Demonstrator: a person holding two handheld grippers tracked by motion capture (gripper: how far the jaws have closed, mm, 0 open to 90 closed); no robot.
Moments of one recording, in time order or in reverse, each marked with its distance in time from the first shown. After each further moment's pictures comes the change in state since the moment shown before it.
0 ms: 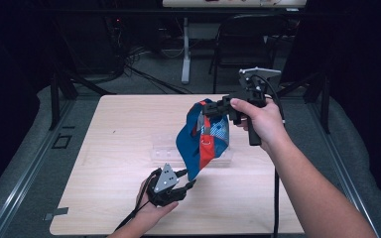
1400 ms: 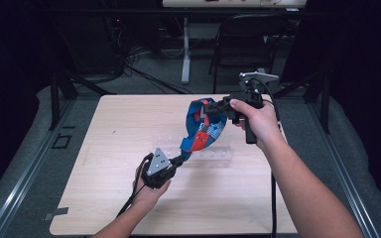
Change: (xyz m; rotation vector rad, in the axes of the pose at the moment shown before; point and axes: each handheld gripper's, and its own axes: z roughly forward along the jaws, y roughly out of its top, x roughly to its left) left arm 0.048 -0.001 0.011 -0.059 0.096 -0.011; right arm -0.032 0.012 0.010 -0.028 0.014 0.041
